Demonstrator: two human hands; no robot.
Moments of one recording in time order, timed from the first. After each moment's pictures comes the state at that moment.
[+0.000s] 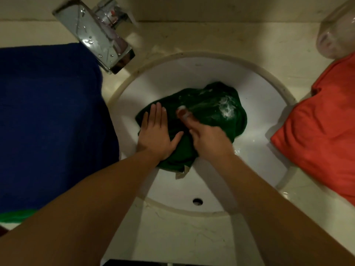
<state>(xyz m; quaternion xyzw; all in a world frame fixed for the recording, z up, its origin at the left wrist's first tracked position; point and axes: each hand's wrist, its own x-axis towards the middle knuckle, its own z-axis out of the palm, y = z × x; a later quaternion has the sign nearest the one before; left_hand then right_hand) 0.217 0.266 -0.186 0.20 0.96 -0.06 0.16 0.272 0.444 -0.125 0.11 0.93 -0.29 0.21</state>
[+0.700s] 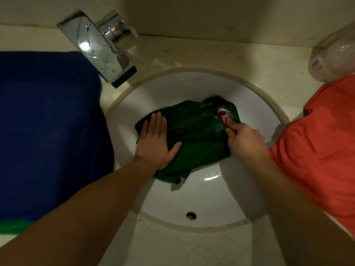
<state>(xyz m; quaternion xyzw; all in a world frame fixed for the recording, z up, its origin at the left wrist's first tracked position) 0.219 0.270 -0.189 0.22 0.97 -0.01 0.14 0.272 0.532 -0.117 0.31 0.90 -0.23 0.19</state>
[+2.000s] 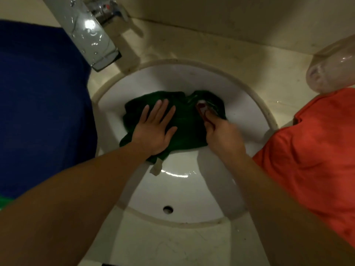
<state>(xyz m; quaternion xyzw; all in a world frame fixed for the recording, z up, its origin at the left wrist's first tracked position) 0.209 0.298 -0.199 0.24 0.96 0.01 0.16 0.252 0.521 -0.128 0.17 0.92 -0.31 0.18</state>
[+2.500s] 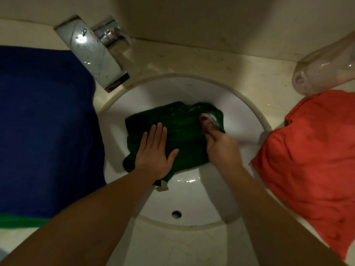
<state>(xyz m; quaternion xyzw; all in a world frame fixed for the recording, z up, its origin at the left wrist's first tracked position) 0.253 0.295 -0.185 0.18 0.96 0.02 0.22 0.272 0.507 -0.126 0.22 0.91 -0.32 0.17</state>
